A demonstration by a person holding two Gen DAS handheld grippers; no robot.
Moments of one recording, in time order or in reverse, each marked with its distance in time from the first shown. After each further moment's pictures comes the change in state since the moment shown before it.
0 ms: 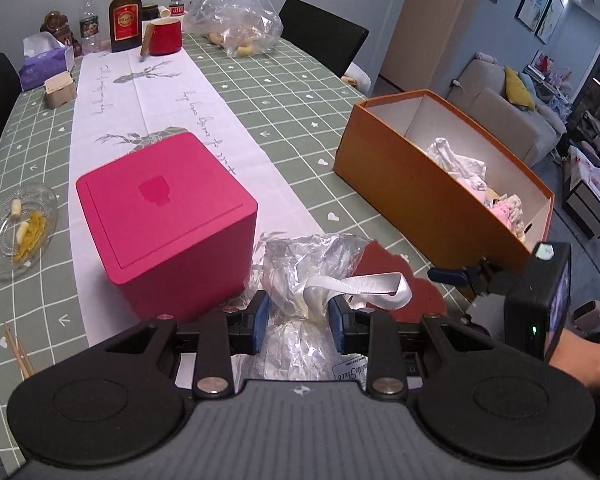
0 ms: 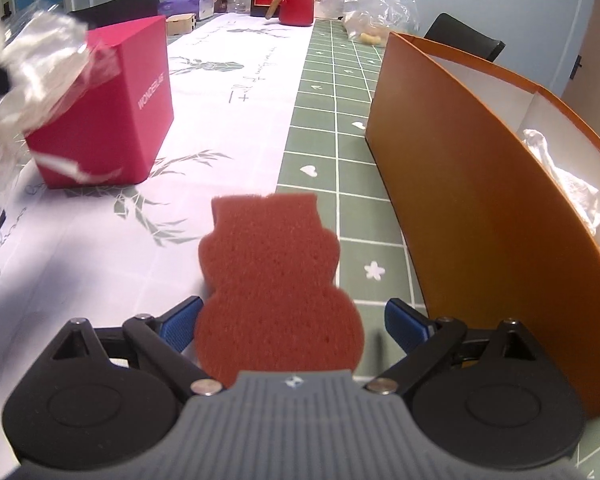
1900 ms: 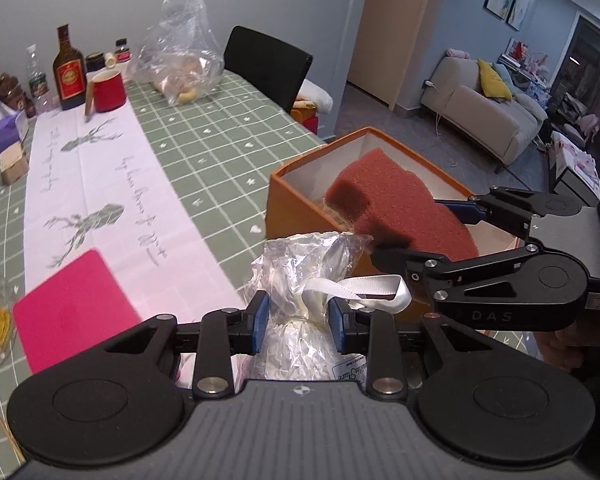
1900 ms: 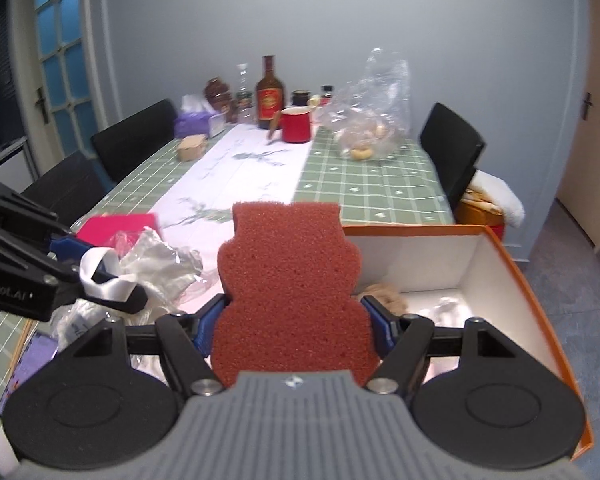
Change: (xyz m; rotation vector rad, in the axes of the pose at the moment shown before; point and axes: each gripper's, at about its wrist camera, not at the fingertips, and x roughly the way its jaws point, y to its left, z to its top) left arm 0.014 -0.095 0.085 0.112 -0.037 -0.012; right arm -0.109 -0.100 0.091 0.052 -0.237 0.130
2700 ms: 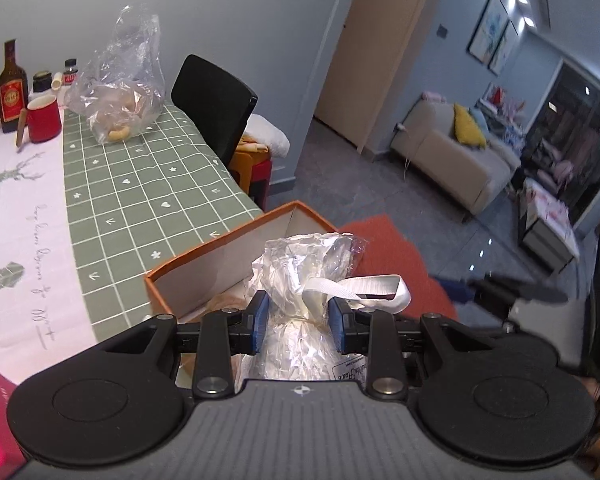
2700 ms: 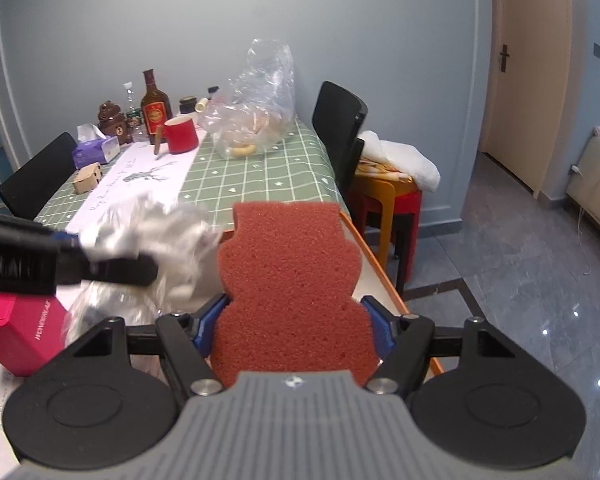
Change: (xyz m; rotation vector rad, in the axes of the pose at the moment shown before) left arm 0.081 -0.059 0.076 -0.105 -0.112 -0.123; right arm 0.001 -0.127 0.003 0.181 0.030 -0.188
